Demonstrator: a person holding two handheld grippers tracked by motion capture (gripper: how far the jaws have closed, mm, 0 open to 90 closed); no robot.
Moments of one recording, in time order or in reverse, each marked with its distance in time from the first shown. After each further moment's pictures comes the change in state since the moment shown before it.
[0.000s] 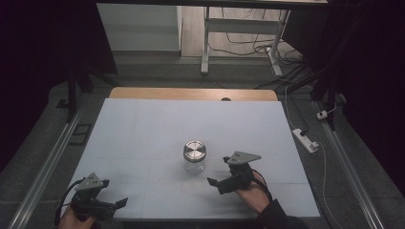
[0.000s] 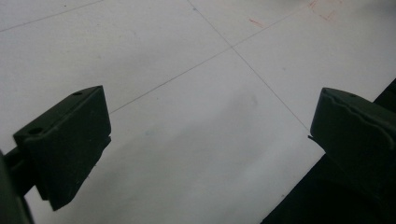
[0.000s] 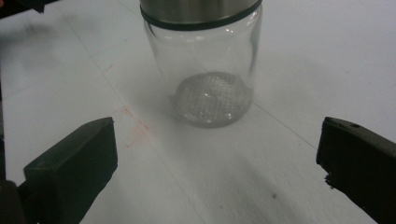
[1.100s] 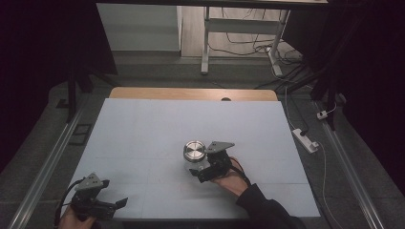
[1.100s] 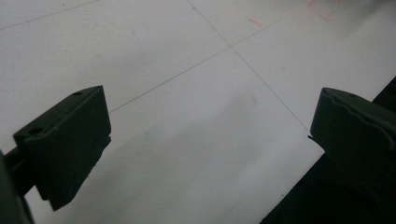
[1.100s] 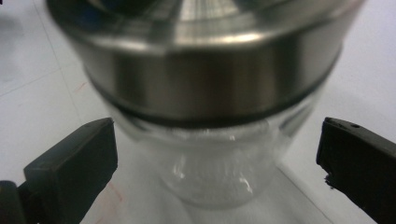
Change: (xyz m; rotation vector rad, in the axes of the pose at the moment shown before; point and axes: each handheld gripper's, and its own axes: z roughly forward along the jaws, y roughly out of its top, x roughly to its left) left arm 0.001 0.000 0.000 0.002 -0.007 -0.003; right arm -0.001 0.029 0.068 0.069 0.014 -0.040
